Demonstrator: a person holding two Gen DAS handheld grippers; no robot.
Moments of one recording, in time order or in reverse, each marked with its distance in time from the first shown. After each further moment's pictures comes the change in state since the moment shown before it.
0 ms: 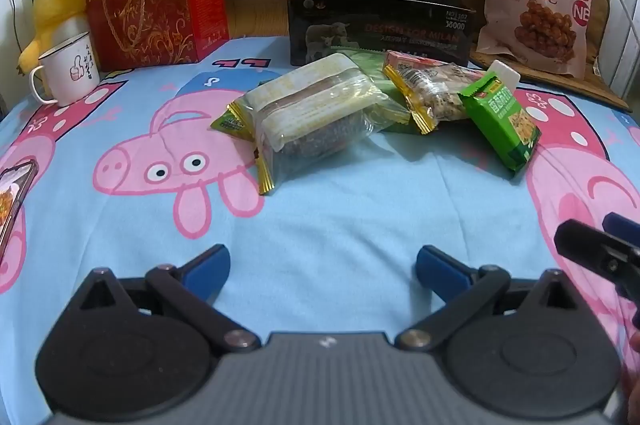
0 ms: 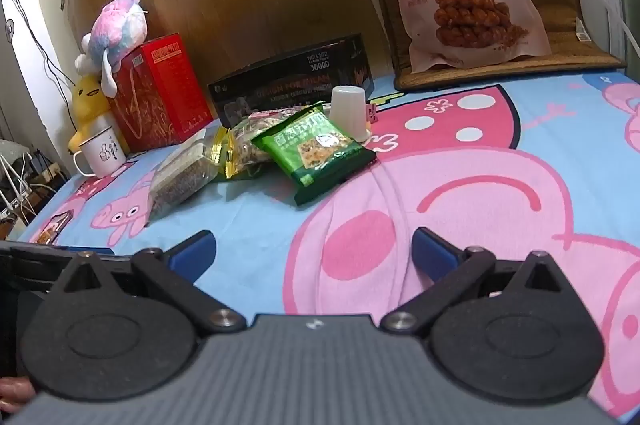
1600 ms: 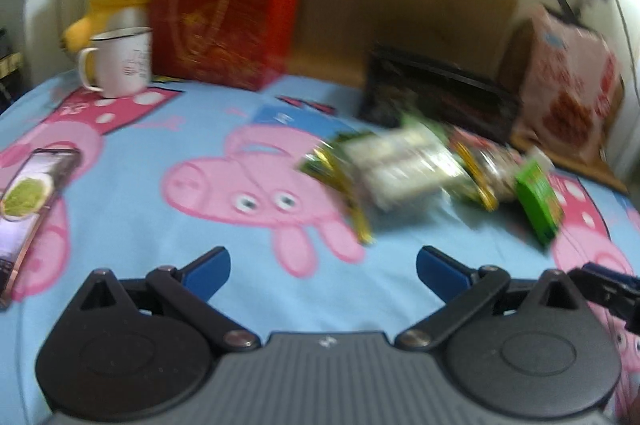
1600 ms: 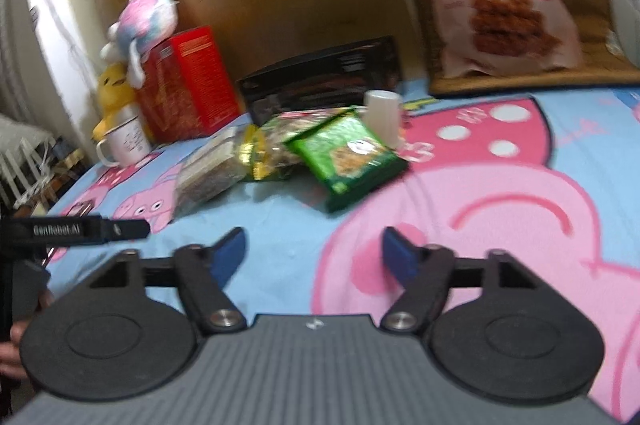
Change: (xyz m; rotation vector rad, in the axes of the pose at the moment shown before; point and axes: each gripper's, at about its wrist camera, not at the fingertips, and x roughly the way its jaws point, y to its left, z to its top) left arm -0.020 0.089 0.001 -0.191 -0.151 -0.057; right arm 0.011 0.016 0.014 -0.103 0.036 0.102
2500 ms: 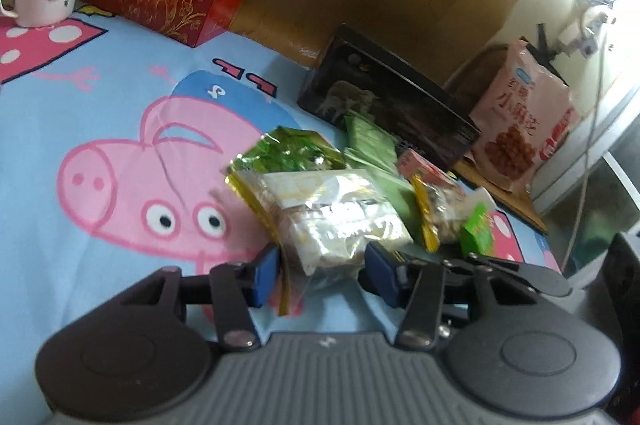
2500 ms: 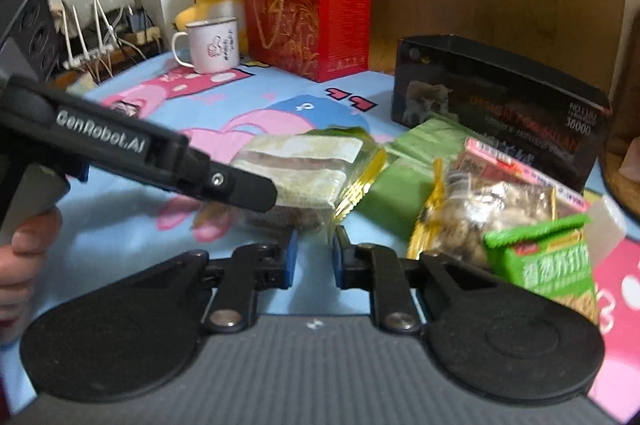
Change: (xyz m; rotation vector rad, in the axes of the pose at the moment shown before) left arm 0.051 0.015 0.029 -0.150 0.148 -0.337; right arm 0.094 0.064 0.032 -0.380 0.181 0.188
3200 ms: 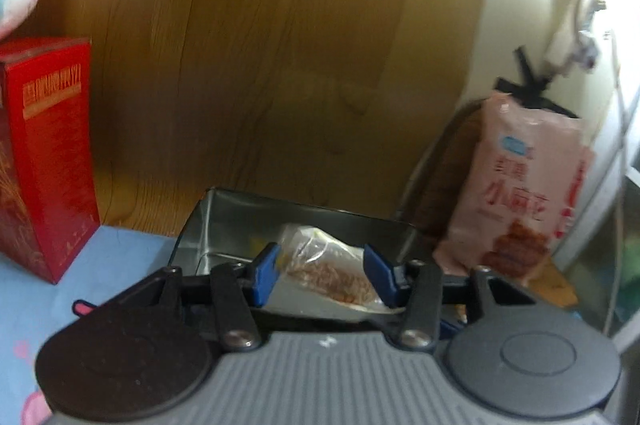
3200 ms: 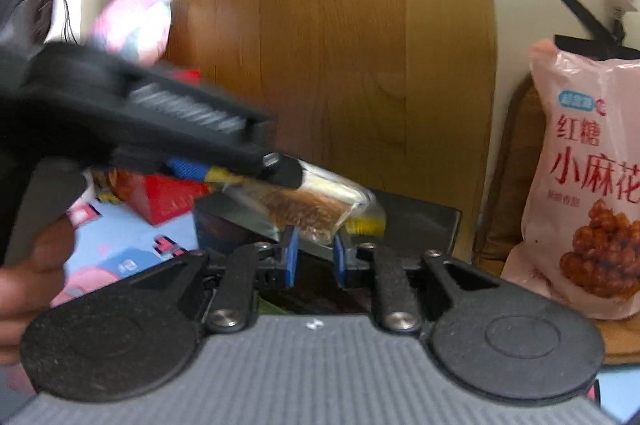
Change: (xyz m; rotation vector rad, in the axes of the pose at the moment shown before) left arm 0.114 -0.106 0.153 0.238 -0.154 0.058; right arm 0.033 -0.105 0.077 0.044 -0.252 -0.337
